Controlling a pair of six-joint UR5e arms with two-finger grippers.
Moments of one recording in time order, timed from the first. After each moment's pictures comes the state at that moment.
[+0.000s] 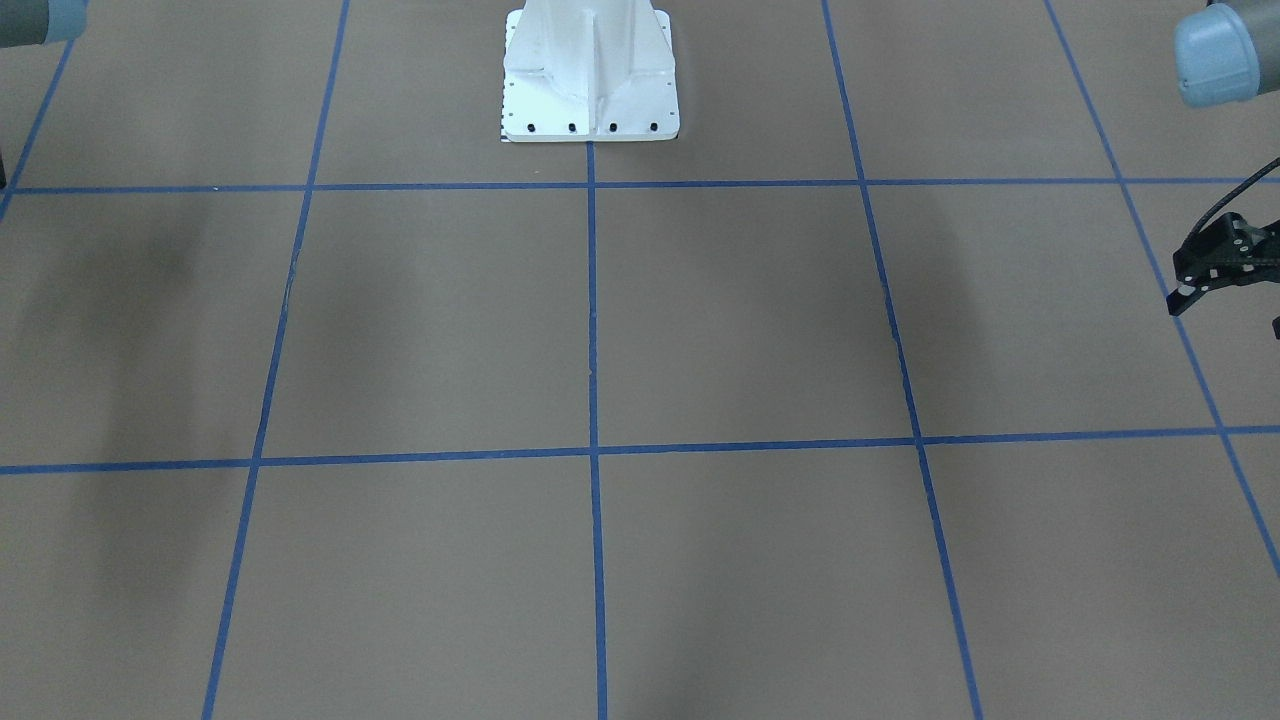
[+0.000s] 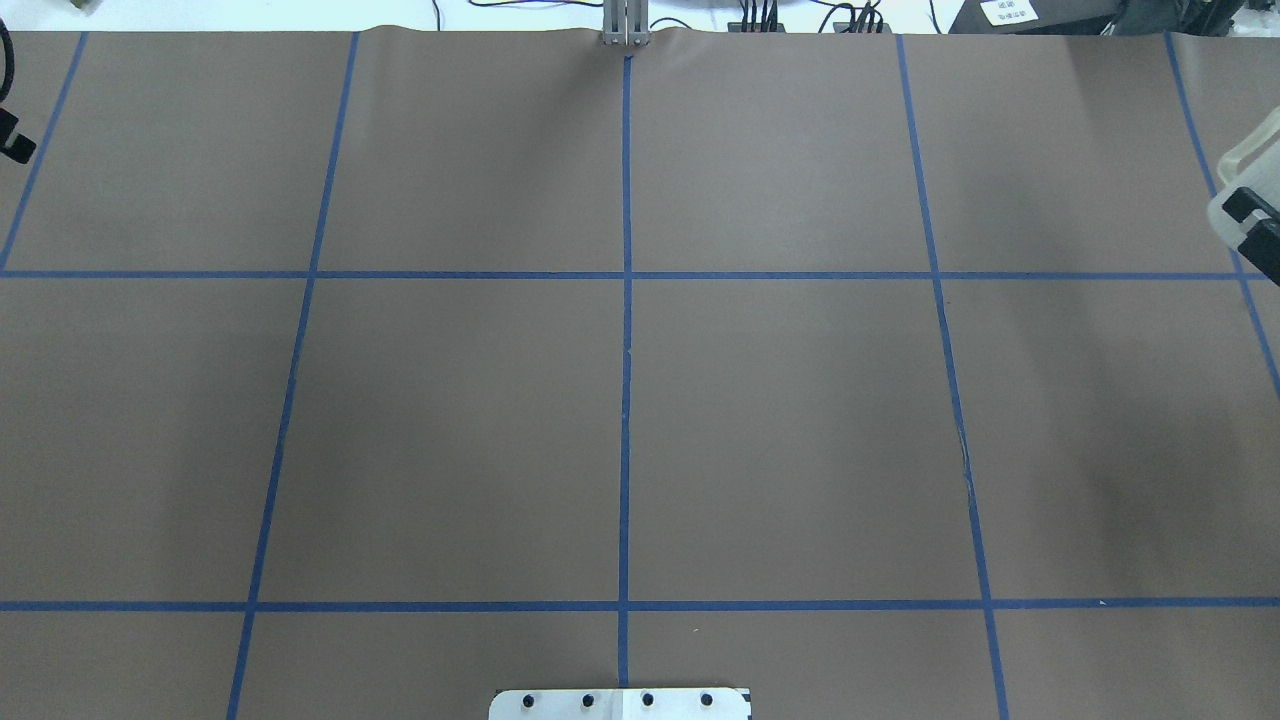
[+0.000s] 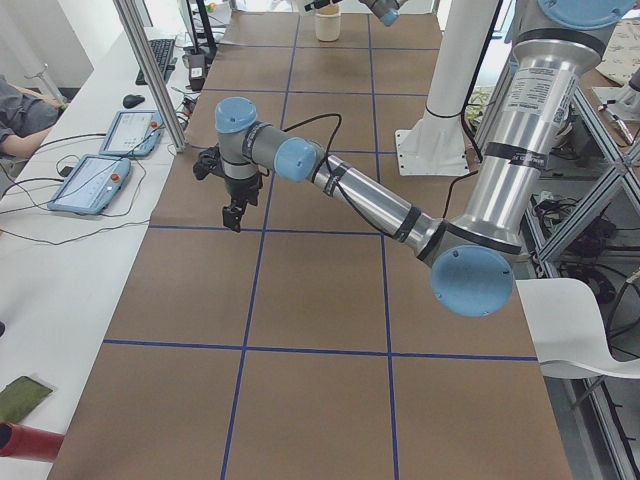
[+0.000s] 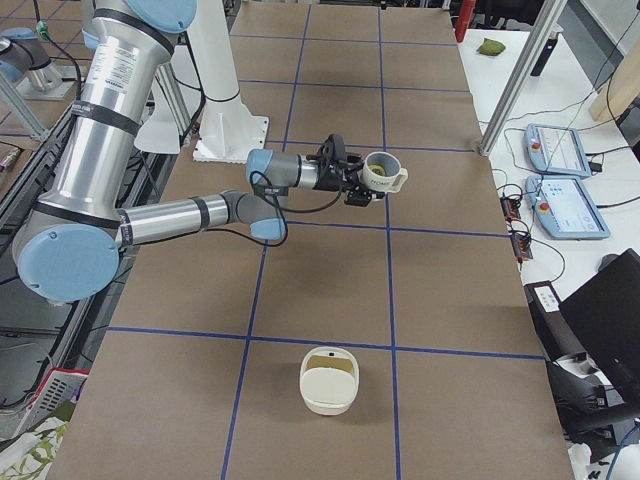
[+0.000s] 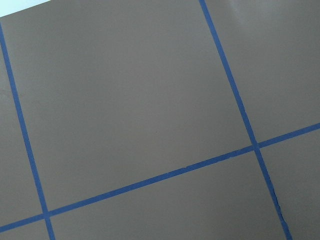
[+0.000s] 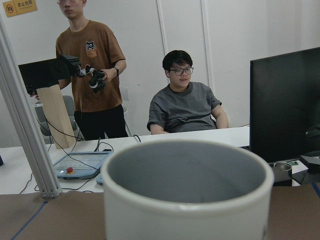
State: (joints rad) left arm -1.33 -1.84 -1.83 -1.46 -2.29 -0.14; right arm 0.79 -1.96 1.85 0.05 1.13 1.00
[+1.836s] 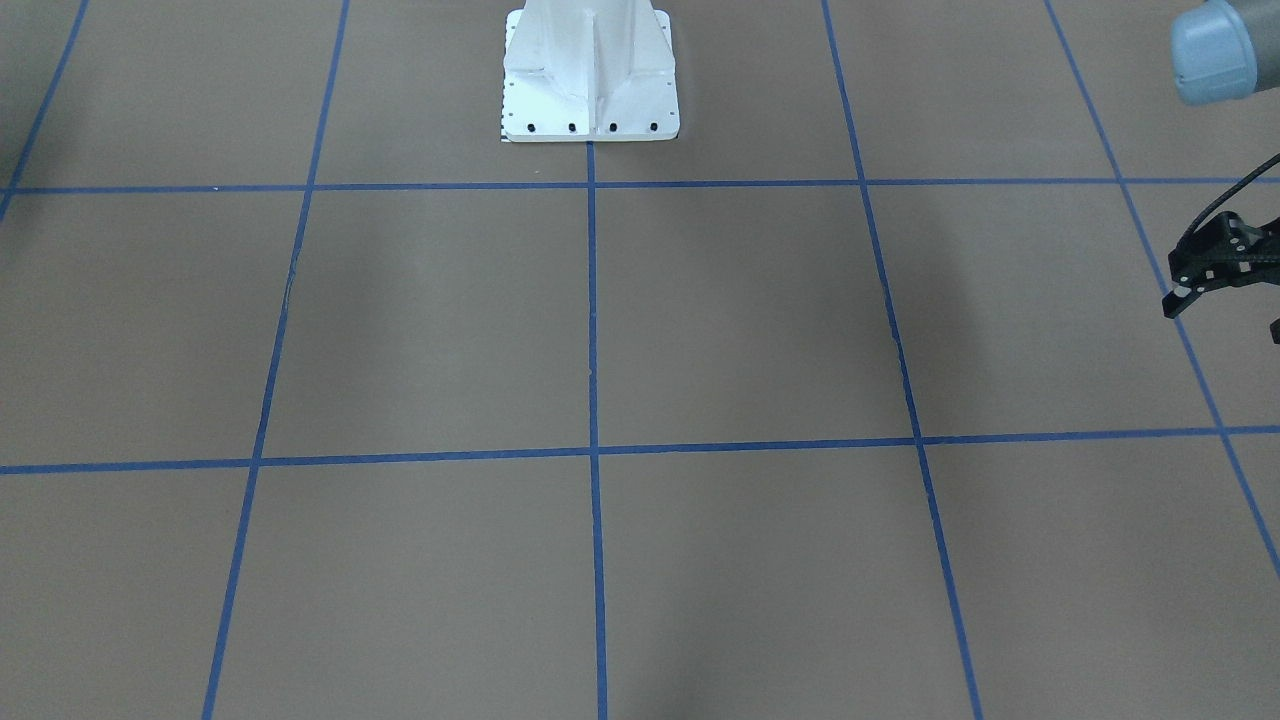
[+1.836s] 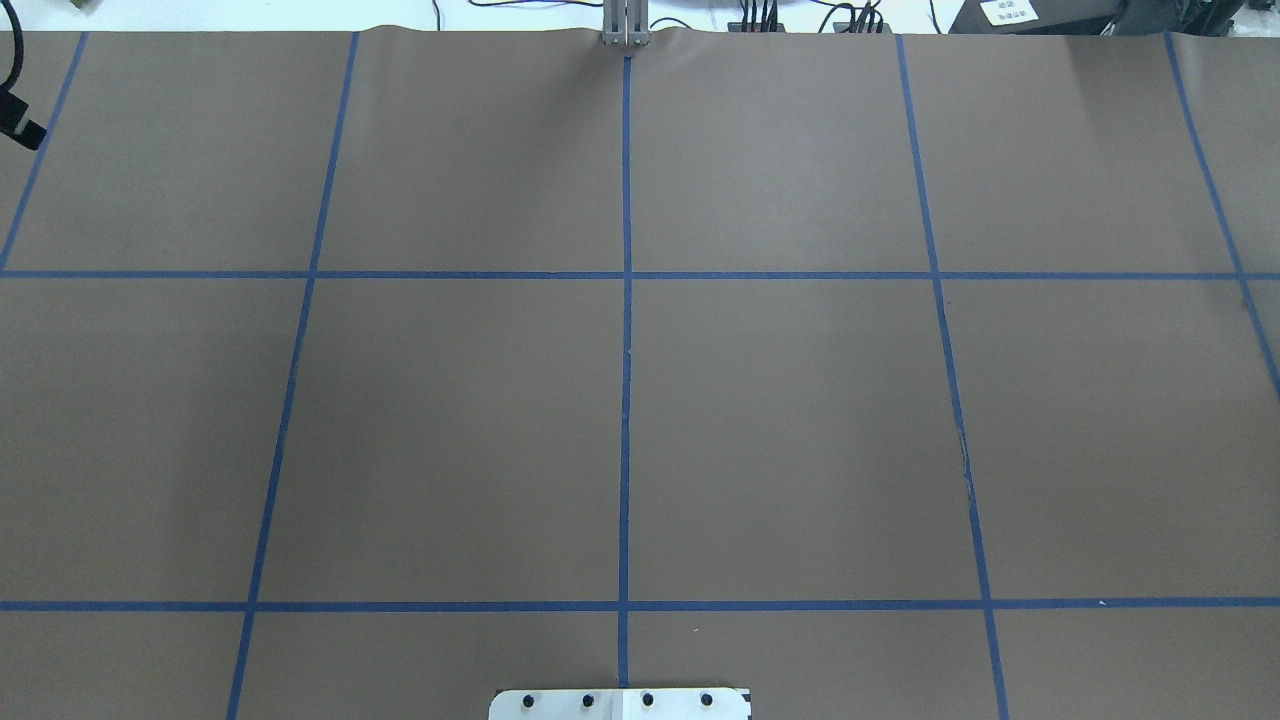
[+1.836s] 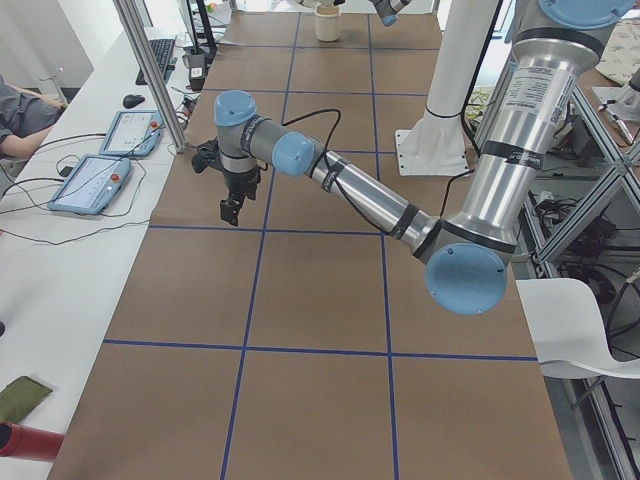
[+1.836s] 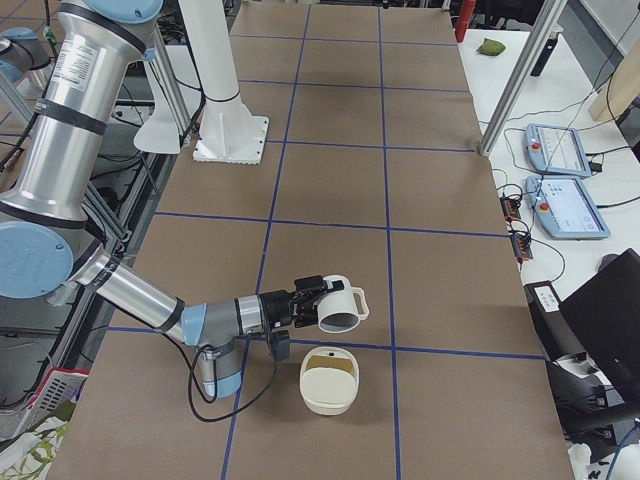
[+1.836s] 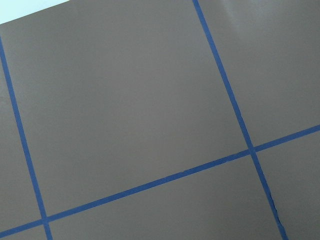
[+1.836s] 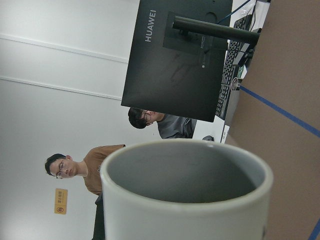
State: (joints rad) left arm -1.32 -1.87 -1.83 -1.46 -2.29 -0.14; right arm 1.06 -1.90 1.15 0.89 1.37 2.16
